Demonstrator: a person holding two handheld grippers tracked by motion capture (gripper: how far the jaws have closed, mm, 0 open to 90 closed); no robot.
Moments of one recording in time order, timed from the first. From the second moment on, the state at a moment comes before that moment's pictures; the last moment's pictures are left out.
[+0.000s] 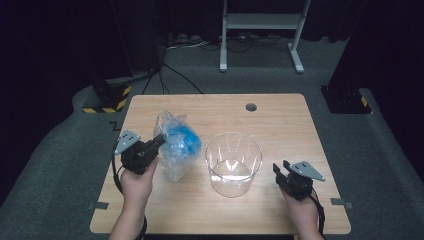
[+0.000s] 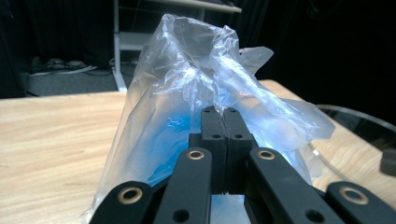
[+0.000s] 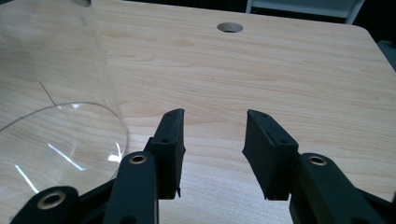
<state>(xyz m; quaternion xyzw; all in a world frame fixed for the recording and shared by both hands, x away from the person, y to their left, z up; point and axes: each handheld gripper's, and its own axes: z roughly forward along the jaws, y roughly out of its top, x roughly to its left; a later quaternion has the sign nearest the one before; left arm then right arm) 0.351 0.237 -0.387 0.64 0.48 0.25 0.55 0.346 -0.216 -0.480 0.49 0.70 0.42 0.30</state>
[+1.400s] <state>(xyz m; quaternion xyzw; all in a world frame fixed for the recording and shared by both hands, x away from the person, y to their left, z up) 0.419 0.166 -0.455 0.71 0.46 0.18 0.50 0.331 -0.227 -0.496 0.51 0.71 0.40 0.27</state>
